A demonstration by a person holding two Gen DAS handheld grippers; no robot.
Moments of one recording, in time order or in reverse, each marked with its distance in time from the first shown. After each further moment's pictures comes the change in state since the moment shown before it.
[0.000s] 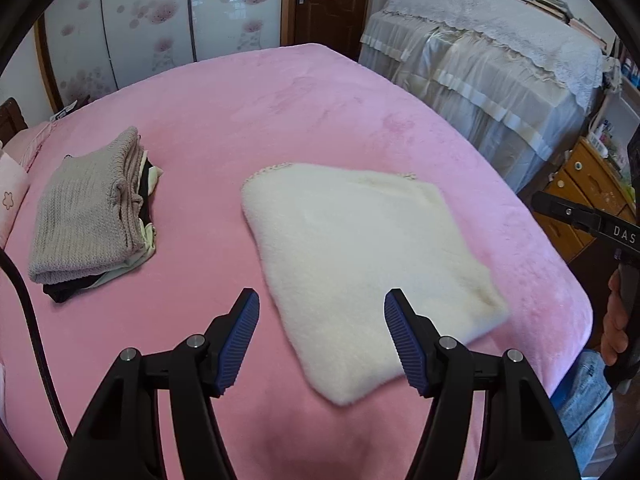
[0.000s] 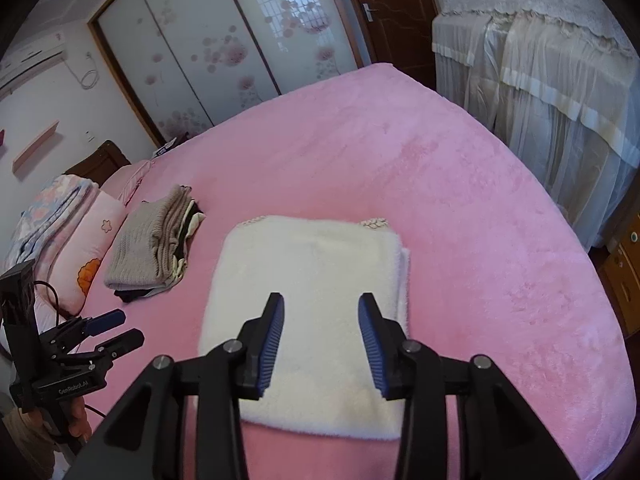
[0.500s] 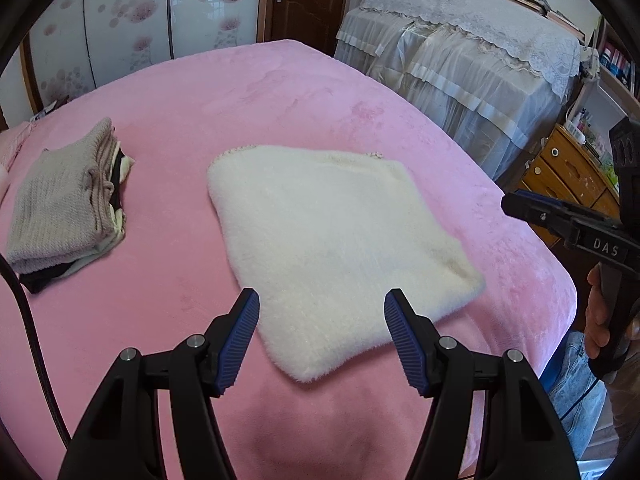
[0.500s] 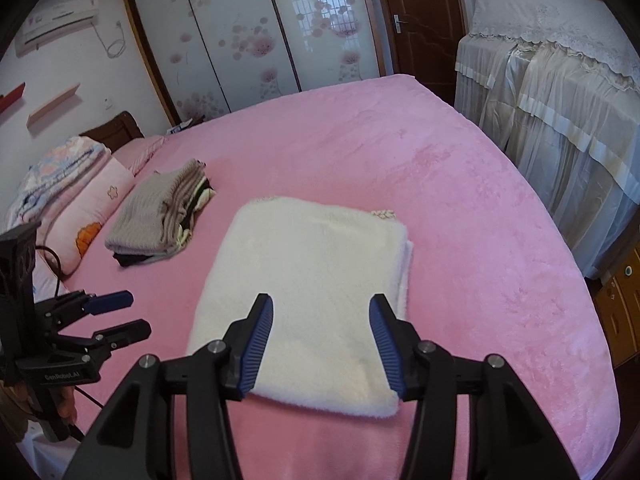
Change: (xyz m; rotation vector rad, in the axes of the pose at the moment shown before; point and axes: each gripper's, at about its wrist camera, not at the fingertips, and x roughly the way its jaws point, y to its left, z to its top) left arm 0.012 -0.023 -0.034 0.024 0.014 -0.074; right arm 0.004 0.004 -0.034 -0.128 0.017 -0.023
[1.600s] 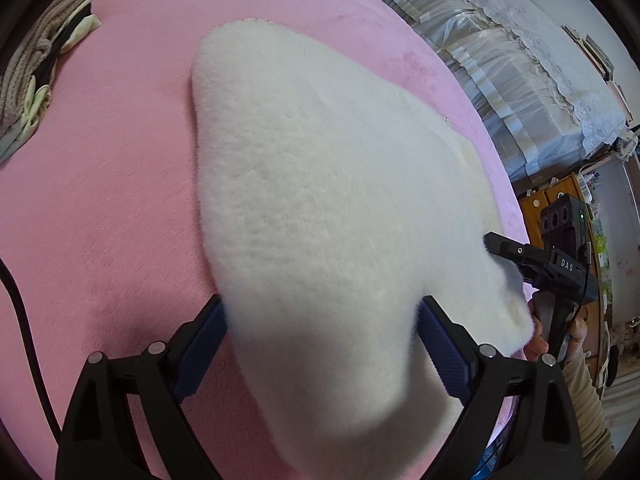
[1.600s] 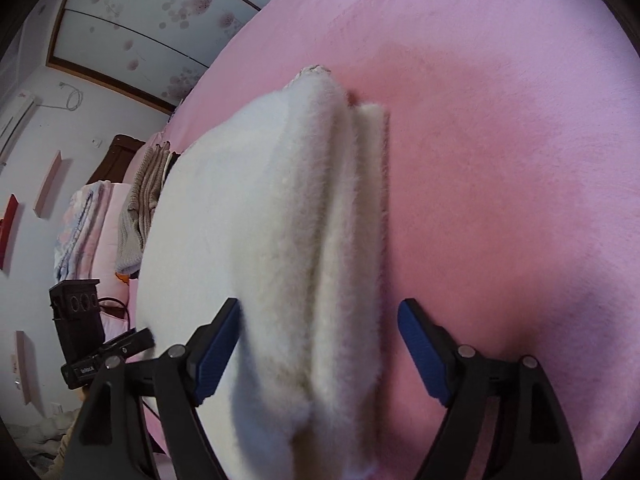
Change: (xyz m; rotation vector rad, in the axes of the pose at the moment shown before) left arm 0.167 0.092 0.002 -0.283 0.221 -0.215; right arm 0.189 -0.130 -0.028 0.387 0.340 0.365
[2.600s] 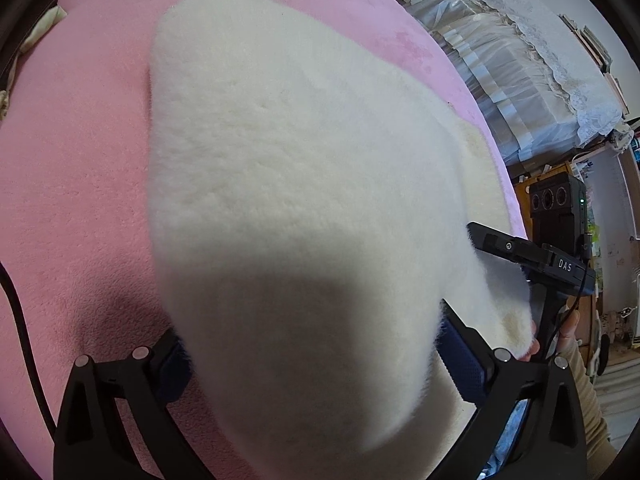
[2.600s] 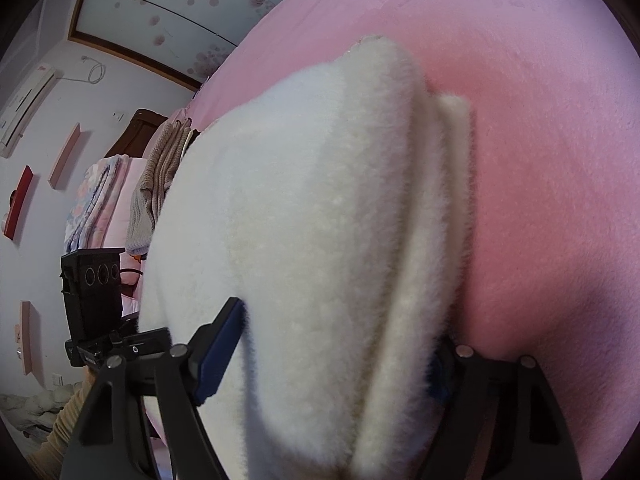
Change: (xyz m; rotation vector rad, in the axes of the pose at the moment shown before) left arm 0.031 -0.004 0.016 0.017 0.061 -0.035; right arm 0.032 0.023 0.014 -0.103 0.033 0.048
